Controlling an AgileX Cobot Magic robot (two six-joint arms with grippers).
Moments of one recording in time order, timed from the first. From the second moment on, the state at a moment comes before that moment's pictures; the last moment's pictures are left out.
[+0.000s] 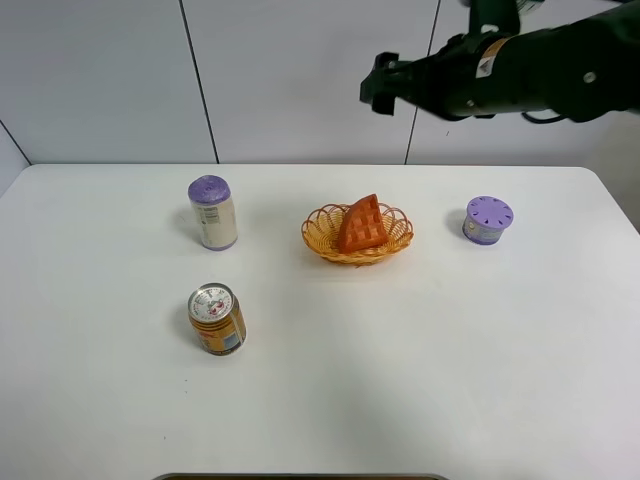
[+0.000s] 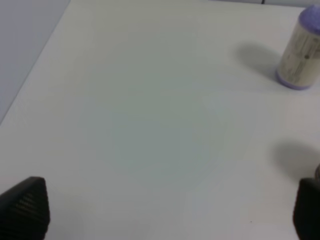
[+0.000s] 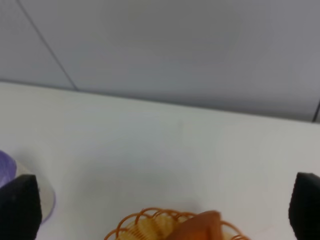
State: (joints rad) left arm 0.04 -0.01 -0.50 0.05 1.06 -0.02; right arm 0.44 1.52 -1.12 -0.07 0.18 0.30
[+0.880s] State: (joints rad) left arm 0.04 -0.01 -0.50 0.05 1.06 -0.02; right arm 0.34 0.79 -1.12 -0.36 0.62 0.28
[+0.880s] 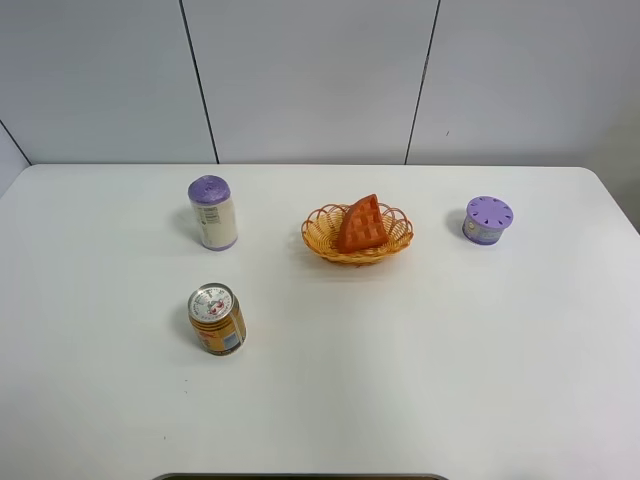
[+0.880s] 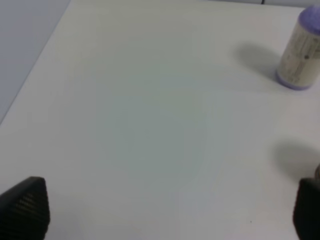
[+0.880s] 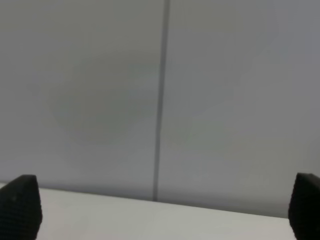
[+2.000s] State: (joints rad) left arm 0.04 -0.01 -0.50 0.05 1.06 -0.02; right arm -0.03 0.23 -1.12 -0.13 1.18 0.02
